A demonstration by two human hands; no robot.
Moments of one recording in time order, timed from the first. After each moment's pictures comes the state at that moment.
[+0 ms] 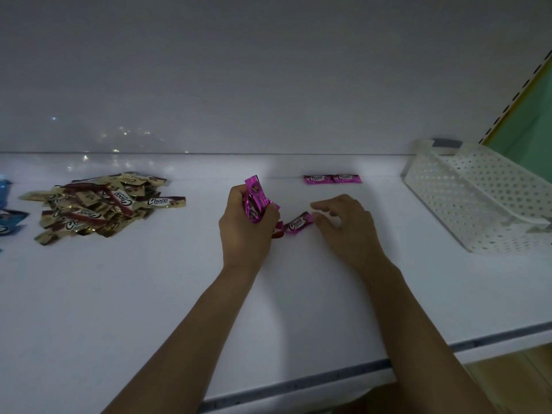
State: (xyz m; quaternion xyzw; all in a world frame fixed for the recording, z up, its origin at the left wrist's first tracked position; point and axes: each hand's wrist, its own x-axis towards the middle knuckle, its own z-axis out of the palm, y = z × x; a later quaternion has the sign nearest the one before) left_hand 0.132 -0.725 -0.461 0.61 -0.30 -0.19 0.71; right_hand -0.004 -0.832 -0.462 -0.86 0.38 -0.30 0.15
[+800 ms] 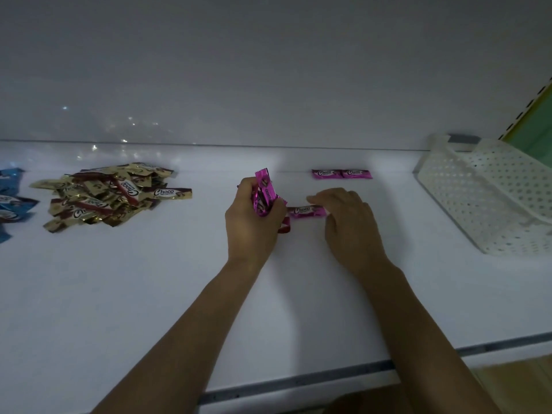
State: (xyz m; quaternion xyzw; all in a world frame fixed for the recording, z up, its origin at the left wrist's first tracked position) left_hand 0.132 -0.728 -0.463 0.60 -0.31 -0.20 0.71; right_hand 0.002 -0.819 -0.460 -0.90 0.31 -0.29 0.05
